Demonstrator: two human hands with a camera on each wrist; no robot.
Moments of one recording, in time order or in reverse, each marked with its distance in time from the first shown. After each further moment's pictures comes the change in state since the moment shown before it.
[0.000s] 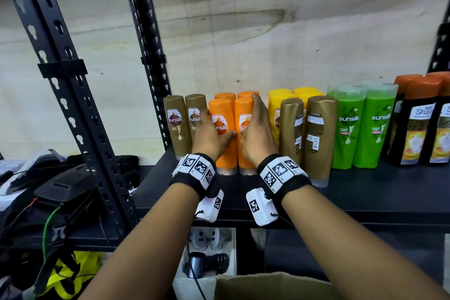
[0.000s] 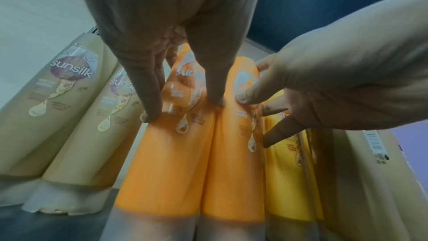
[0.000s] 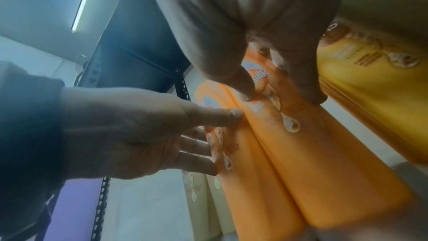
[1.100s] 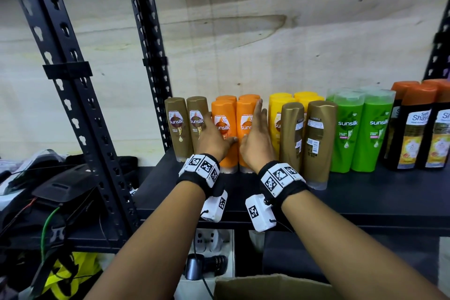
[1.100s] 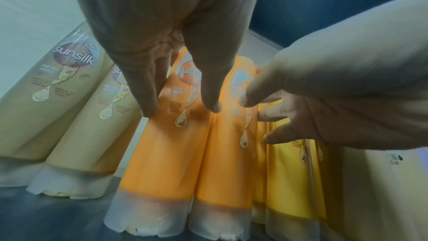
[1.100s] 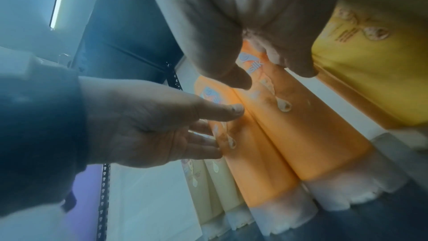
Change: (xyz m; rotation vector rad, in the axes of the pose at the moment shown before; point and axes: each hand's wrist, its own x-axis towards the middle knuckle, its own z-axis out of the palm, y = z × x) left_hand 0.001 0.001 0.006 0.028 -0.067 -0.055; right_hand 0.000 0.014 0.015 -0.011 -0.026 0.034
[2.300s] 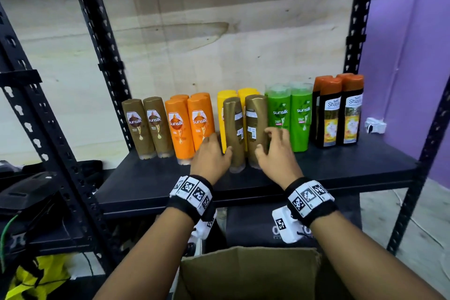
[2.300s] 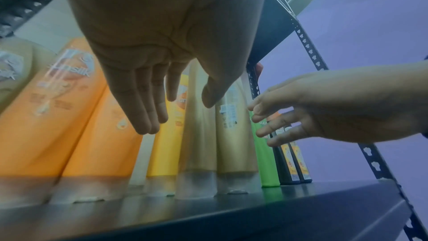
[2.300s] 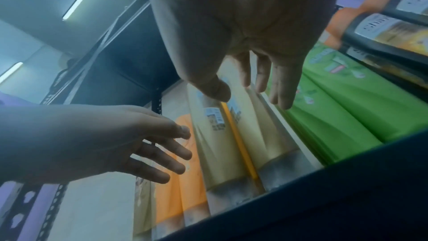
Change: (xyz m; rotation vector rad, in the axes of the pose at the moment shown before) left_hand -0.120 0.062 0.054 0.211 -0.125 0.282; right_hand -0.093 0.079 -0.150 -0.168 0.110 0.047
